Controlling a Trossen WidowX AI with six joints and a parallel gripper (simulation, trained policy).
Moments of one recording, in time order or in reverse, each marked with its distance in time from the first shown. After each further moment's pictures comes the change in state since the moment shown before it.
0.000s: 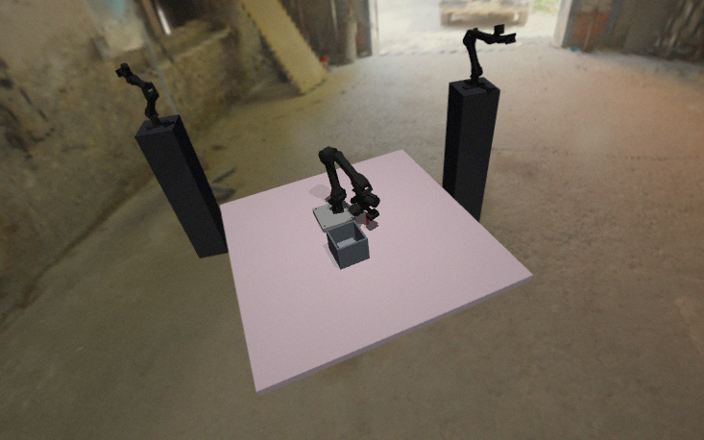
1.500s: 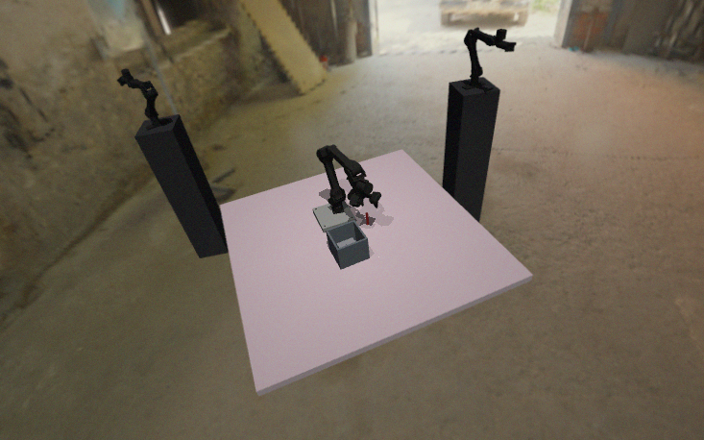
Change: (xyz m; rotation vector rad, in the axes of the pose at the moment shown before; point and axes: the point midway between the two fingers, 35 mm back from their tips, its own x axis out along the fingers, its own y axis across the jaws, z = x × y) arm -0.108 0.031 -0.009 -0.387 0.099 0.243
